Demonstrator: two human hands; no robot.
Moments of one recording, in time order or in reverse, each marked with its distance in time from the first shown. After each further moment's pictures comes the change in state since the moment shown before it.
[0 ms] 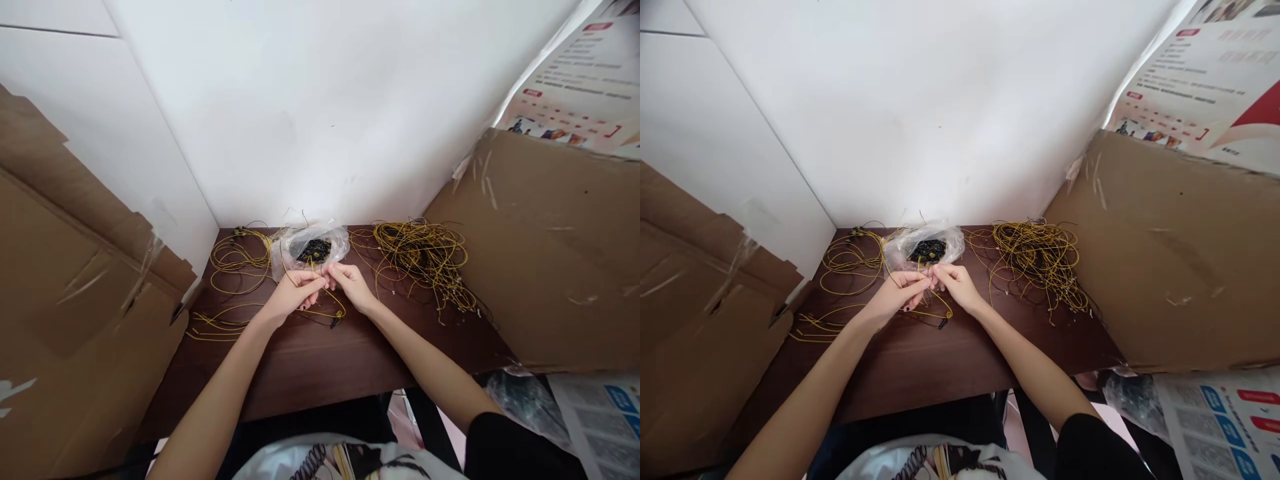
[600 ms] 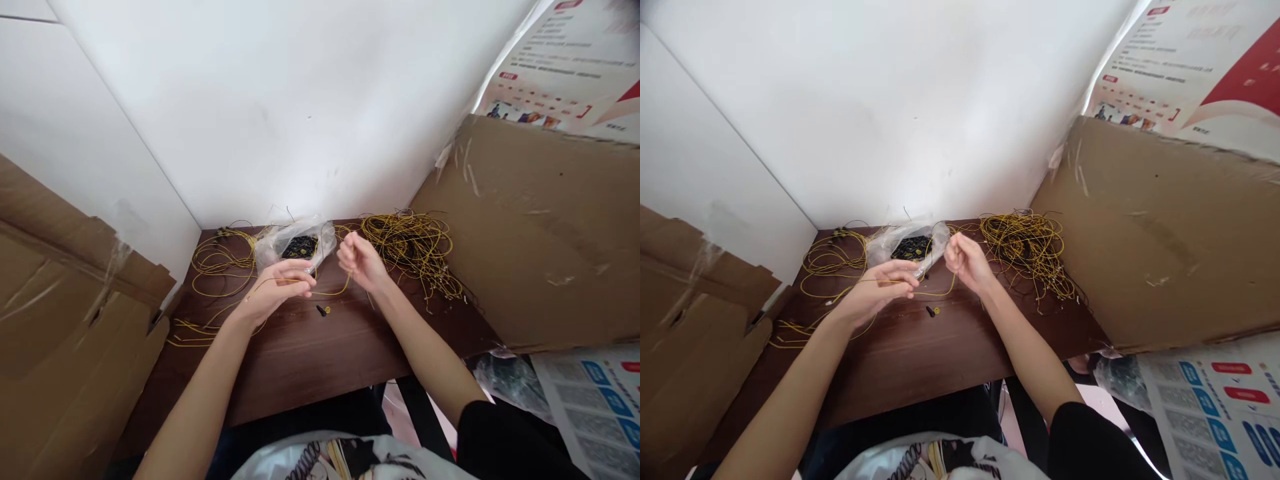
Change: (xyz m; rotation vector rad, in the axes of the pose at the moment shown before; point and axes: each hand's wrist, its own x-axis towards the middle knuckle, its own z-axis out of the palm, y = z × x) left_hand -0.003 0.007 -0.008 -0.240 -0.061 0.025; right_hand 0.005 -0.029 -0.042 0.651 0.062 0.100
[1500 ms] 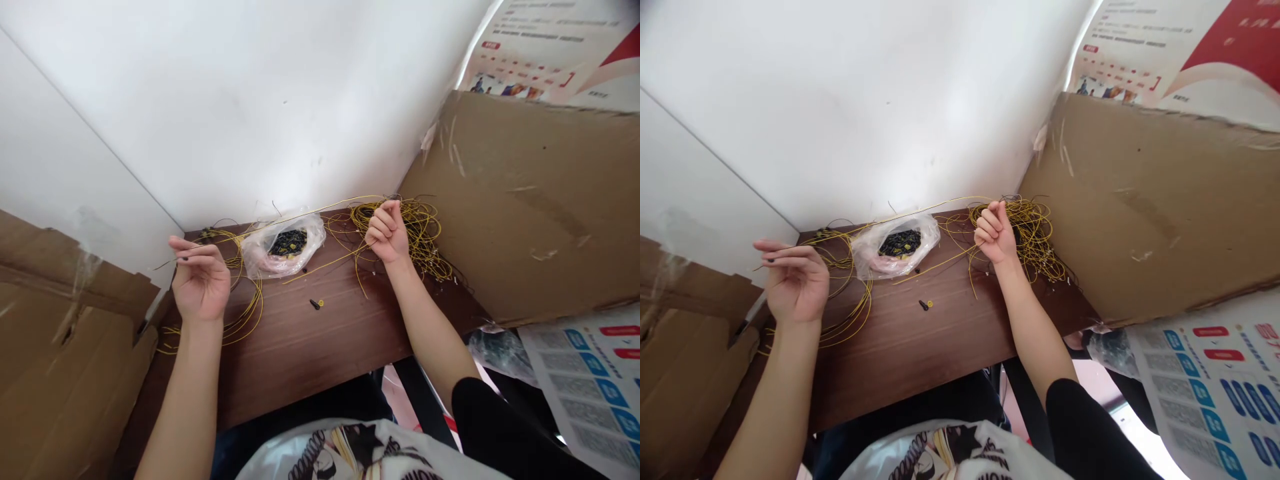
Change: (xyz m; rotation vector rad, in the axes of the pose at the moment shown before) left_hand -0.014 0.041 -0.027 -1.165 0.259 0.529; right_hand 0.001 -0.048 -0.054 -0.007 0.169 -0.367
